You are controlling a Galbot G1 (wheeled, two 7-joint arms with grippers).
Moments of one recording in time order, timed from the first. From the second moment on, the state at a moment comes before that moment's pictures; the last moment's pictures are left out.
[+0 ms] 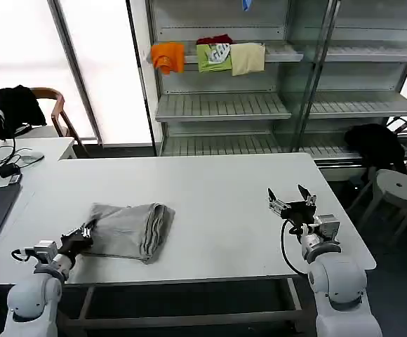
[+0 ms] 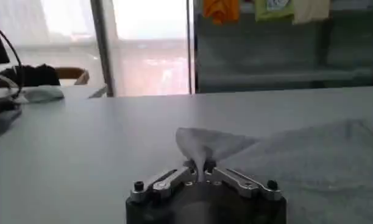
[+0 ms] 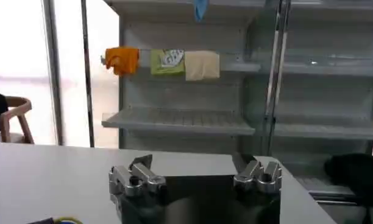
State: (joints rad) left arm 1.12 -1.27 -0.84 -1.70 -0.16 0.43 0.30; right arm -1.06 1.41 0.57 2.03 0.11 -0.57 -0.09
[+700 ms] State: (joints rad) left arm 1.04 -0.86 -1.05 -1.63 -0.12 0.38 0.40; right arm -1.08 1.40 0.58 1.98 0.13 -0.51 -0.11
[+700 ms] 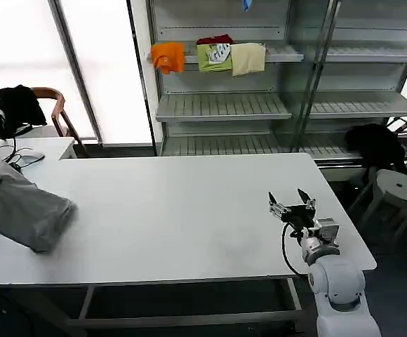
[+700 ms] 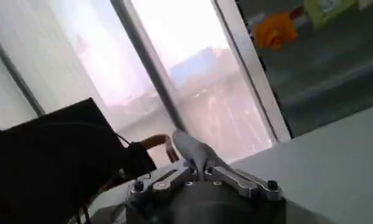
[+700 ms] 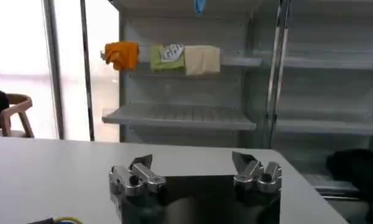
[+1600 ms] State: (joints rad) left arm 1.11 -1.25 -0.78 -1.84 0.12 0.41 0.40; right arm -1.11 1.40 0.60 1.94 0.14 -0.48 -0.10
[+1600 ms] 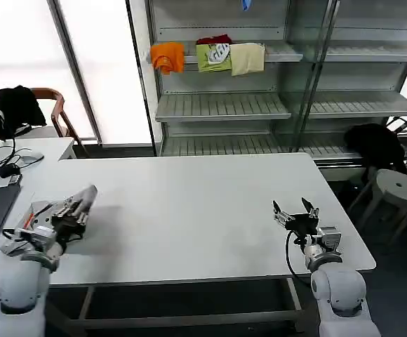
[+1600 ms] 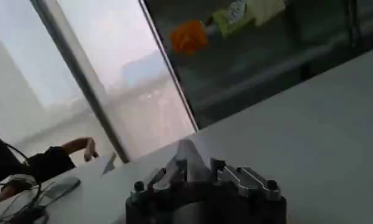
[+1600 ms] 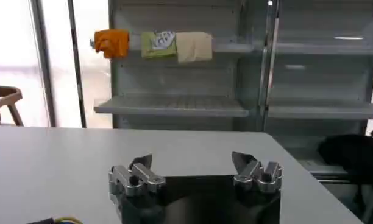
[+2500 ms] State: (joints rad) left arm 1.06 -1.46 -0.53 -1.85 0.12 0.47 0.25; right arm -1.10 1.41 0.59 1.94 0.13 -0.50 -0.10
